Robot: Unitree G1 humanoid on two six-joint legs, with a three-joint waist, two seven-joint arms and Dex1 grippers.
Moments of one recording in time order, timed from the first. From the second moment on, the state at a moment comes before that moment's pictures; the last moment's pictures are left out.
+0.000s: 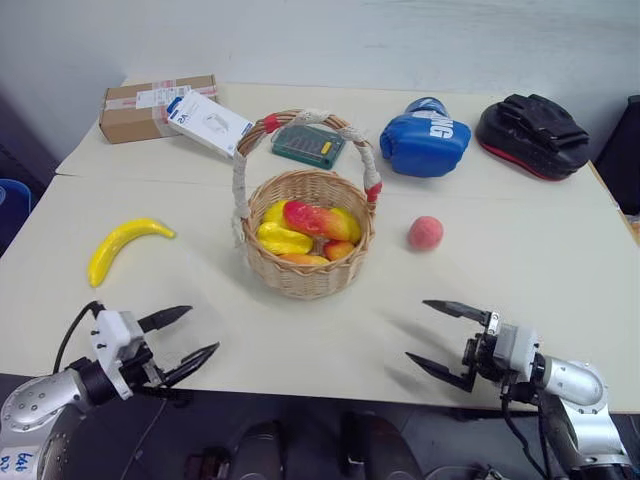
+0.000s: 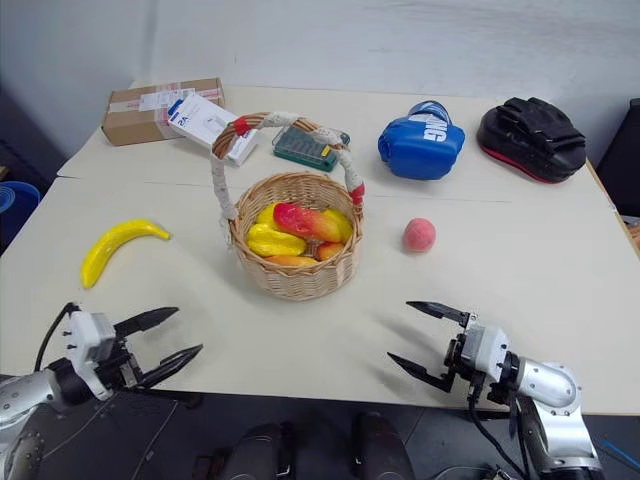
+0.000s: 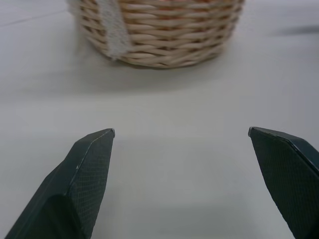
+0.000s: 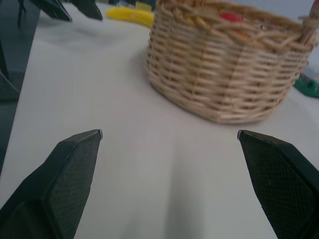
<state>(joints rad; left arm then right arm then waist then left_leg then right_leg) 0.33 0.61 0.43 -0.22 -0.56 0.10 -0.83 0.09 -0.58 -0.08 -0.06 0.51 -0.39 1.16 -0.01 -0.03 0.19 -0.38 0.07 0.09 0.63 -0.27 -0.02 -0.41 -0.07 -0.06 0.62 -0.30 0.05</state>
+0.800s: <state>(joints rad) -0.07 0.86 0.73 0.21 -0.73 0.59 -0.41 -0.17 -0.50 0.00 -0.35 0.56 -0.16 1.04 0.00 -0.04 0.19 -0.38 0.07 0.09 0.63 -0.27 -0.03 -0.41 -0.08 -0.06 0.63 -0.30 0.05</state>
